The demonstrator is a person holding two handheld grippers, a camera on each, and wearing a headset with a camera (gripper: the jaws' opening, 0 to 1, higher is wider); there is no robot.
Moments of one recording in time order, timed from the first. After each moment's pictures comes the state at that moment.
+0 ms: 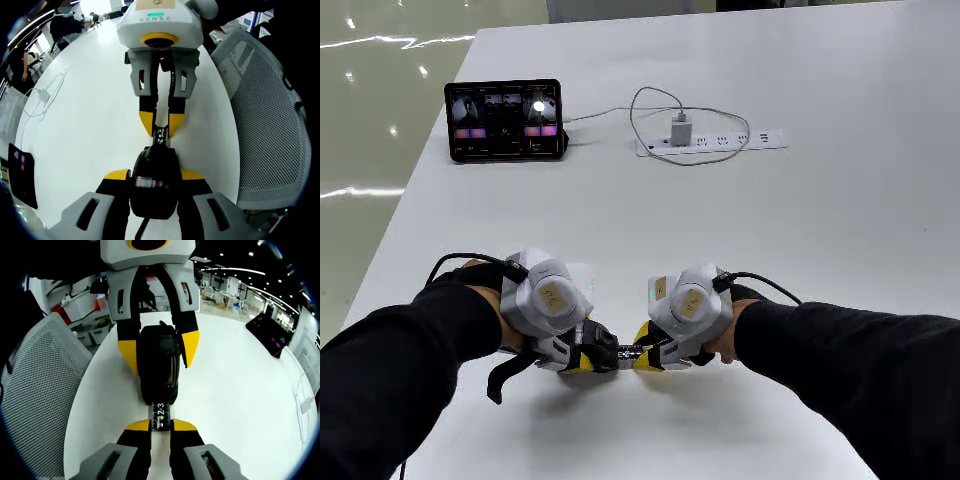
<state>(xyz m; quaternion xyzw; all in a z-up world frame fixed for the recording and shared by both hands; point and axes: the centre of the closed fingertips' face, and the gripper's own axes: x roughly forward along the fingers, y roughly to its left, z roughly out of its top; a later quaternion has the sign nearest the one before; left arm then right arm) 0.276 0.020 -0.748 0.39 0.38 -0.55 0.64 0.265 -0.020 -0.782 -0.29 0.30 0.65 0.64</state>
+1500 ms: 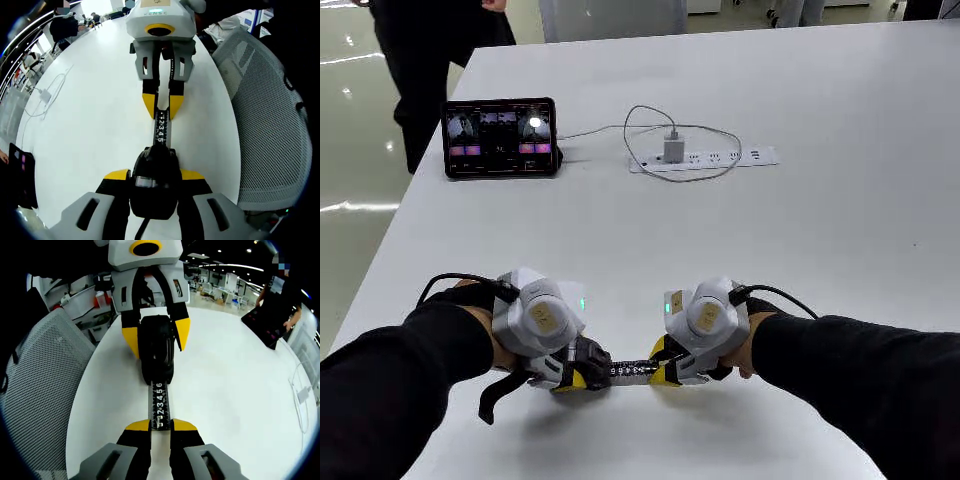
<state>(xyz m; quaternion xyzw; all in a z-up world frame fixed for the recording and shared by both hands) 0.276 0.019 -0.748 0.39 0.38 -0.54 0.64 0.265 -0.054 -0.781 -0.29 0.32 0.64 0.64</state>
